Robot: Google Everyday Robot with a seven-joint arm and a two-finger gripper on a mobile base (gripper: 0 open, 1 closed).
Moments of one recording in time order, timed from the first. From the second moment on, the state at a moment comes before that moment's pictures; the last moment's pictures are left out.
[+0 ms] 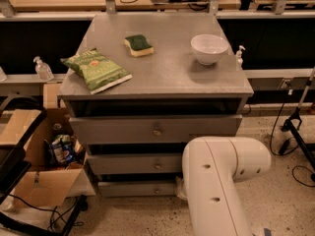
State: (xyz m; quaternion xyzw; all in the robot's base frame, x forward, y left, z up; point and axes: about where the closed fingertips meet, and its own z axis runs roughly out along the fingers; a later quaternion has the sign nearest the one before) arm 0.609 -0.120 0.167 -0.67 0.71 -0.03 0.22
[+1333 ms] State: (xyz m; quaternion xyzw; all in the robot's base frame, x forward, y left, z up) arm 0.609 -0.120 0.171 -0.67 0.71 -0.02 0.22
